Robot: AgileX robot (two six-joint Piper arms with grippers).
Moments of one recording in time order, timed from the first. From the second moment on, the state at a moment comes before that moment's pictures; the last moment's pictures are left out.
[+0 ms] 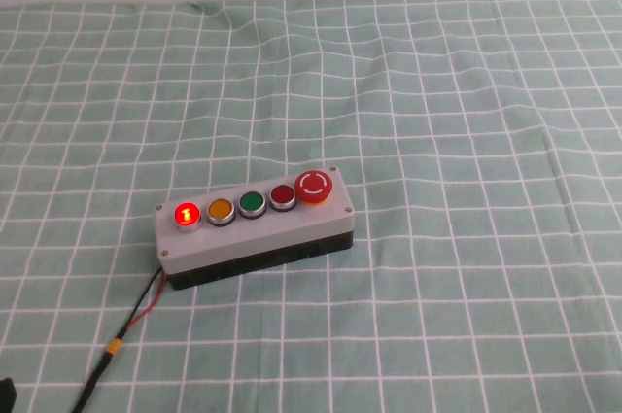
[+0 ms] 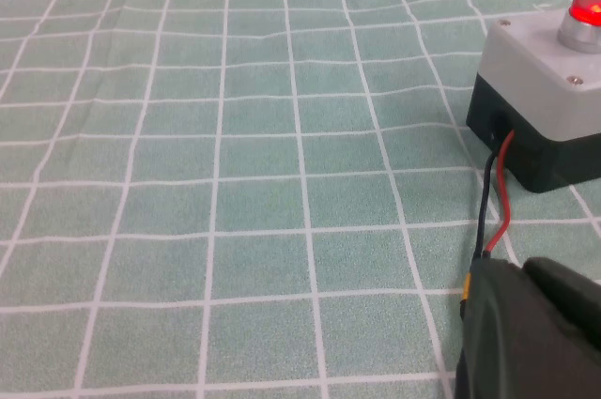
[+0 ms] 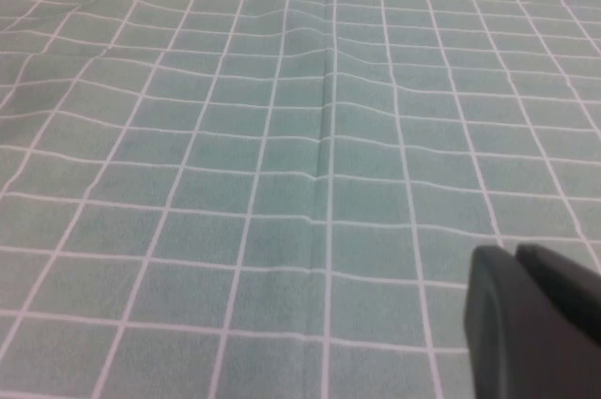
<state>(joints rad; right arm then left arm) 0.12 -0.01 0.02 -0.11 0.32 0.10 -0.11 -0.01 0.03 0.02 0.39 0.03</state>
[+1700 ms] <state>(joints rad) 0.12 -0.01 0.02 -0.11 -0.57 0.10 -0.11 -0.01 0.03 0.02 0.39 0.03</state>
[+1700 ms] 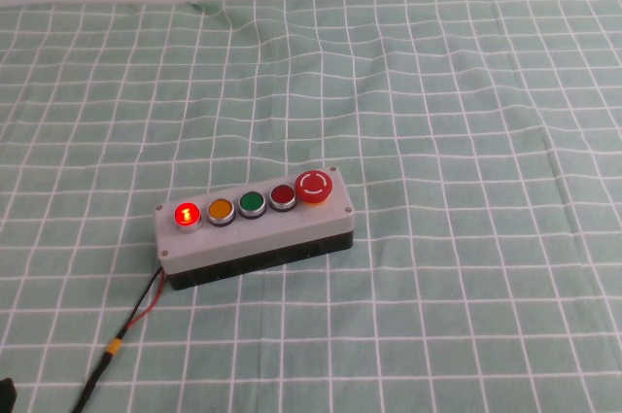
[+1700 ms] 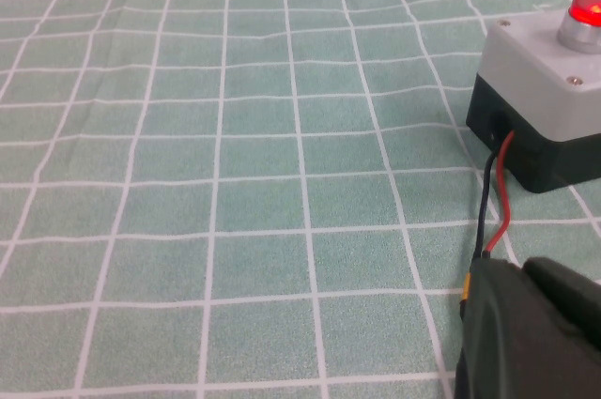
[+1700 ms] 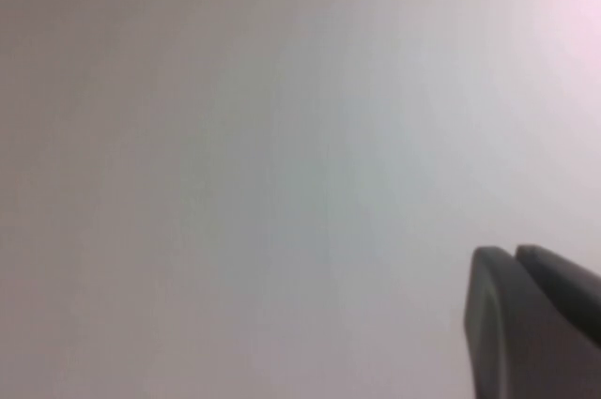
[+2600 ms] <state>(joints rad) 0.12 0.32 -0.68 0.23 -0.01 0.10 -0.11 -0.01 0.03 0.02 0.39 0.03</state>
